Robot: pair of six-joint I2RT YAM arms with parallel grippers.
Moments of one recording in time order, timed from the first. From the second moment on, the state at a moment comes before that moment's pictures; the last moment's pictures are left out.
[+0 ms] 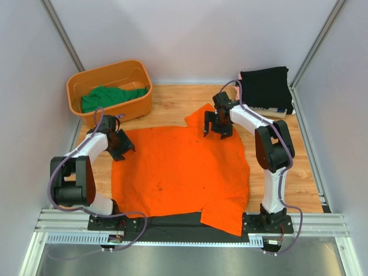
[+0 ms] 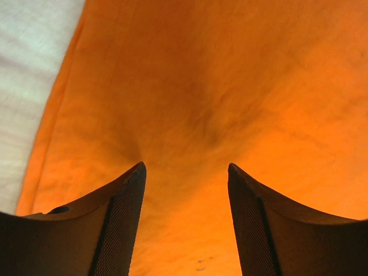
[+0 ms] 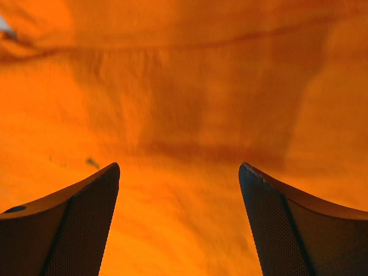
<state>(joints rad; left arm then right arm) 0.04 1.47 0.86 -0.58 0.09 -0.66 0.38 2.03 1.54 -0.71 -0.09 0.45</state>
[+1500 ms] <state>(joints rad) -0.15 0.87 0.61 -0.81 0.04 -0.71 0.24 1.22 0.99 -0.71 -0.16 0.63</state>
